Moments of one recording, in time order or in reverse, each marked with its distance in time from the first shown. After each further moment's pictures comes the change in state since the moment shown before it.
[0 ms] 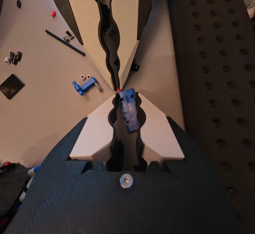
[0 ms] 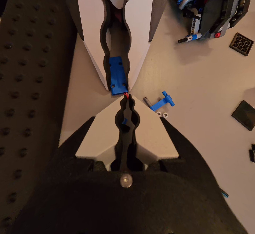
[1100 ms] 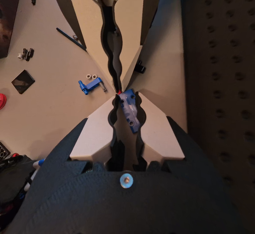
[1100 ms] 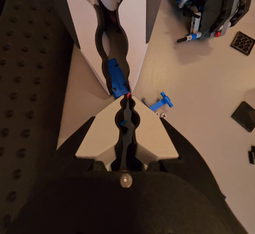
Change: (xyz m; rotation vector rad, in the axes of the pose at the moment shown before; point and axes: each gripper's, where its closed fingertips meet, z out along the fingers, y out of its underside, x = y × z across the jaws) left arm -0.006 0.000 0.001 -0.028 -0.094 -0.020; right arm 0.002 -0.003 0.003 -0.016 -0.011 0.006
